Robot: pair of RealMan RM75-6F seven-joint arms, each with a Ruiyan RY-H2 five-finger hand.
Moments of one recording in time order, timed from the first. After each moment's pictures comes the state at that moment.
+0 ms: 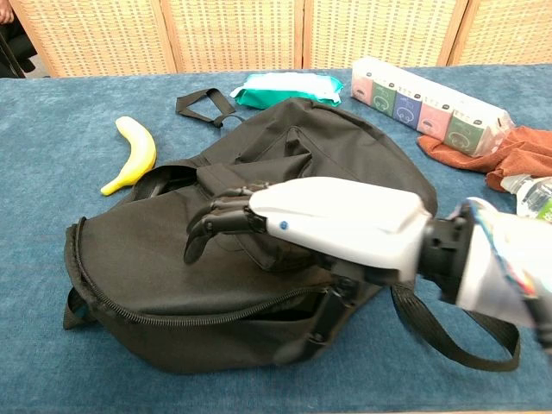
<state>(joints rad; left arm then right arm) -0.04 -1.14 -0.02 -1.77 1.58 1.55 0.08 0.65 -1.60 0.09 -1.75 -1.70 0.85 -0.06</state>
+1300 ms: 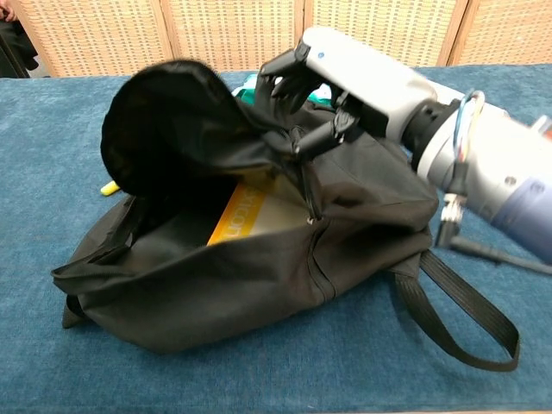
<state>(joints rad) -0.16 -1.21 0.02 -1.60 1.89 1.56 -0.06 0.63 -1.73 0.26 -1.65 -1.44 1.12 -0.12</state>
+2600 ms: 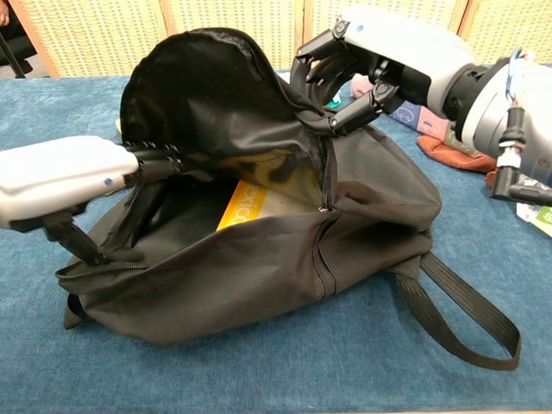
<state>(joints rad) -0.53 -1.39 -0.03 -1.68 1.67 0.96 0.22 0.65 -1.58 0.27 -1.79 -1.29 1.09 -0.13</state>
